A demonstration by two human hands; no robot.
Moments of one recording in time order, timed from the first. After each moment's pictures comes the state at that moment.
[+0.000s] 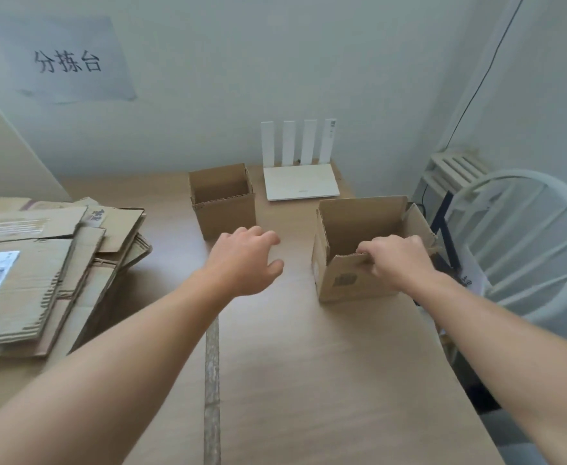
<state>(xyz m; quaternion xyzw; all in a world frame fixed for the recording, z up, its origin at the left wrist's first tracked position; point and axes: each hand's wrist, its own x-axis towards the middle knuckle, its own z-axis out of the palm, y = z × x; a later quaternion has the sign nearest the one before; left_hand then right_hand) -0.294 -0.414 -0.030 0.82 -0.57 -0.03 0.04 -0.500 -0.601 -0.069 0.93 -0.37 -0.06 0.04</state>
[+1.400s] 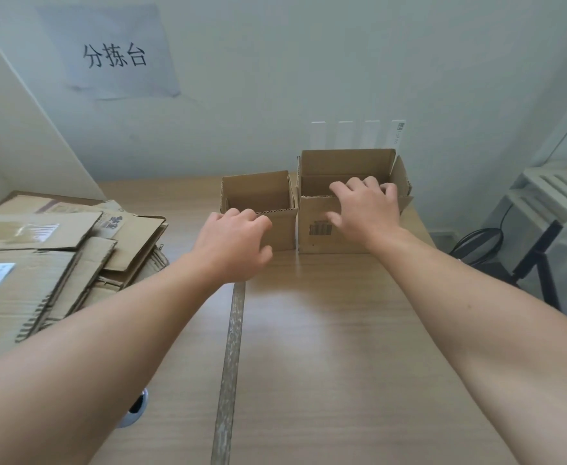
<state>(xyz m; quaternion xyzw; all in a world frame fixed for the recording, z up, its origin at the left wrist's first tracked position) -0.177 -0.455 -0.063 0.86 -0.51 0.06 -0.02 -0.295 -0.664 -0.085 0.94 -0.30 0.14 0.06</state>
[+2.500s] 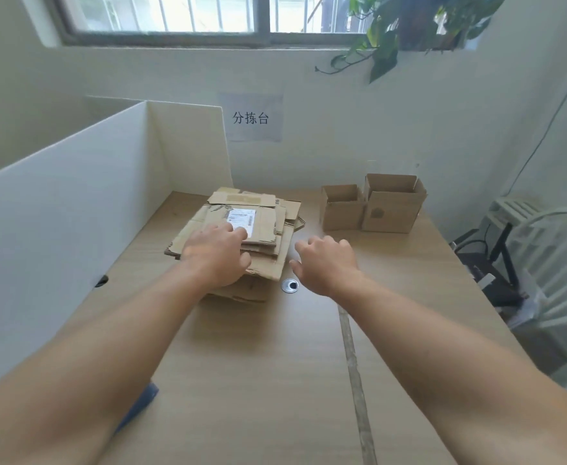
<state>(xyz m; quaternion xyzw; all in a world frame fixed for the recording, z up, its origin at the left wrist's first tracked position) -0.266 0.027 0.097 0.90 -0.42 0.06 0.01 -0.396 -0.129 0.069 0.97 -0.22 0.05 0.05</state>
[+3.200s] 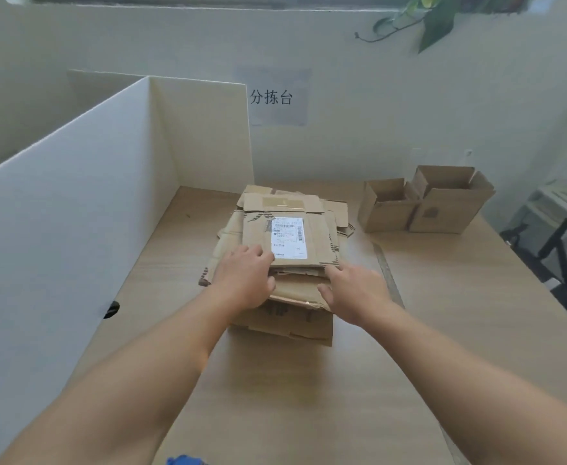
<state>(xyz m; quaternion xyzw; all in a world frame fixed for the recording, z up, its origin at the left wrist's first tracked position) -0.086 0.013 0.012 0.87 -0.50 0.01 0.02 -0.245 -0.130 -0.008 0.96 -0.28 0.00 0.00</state>
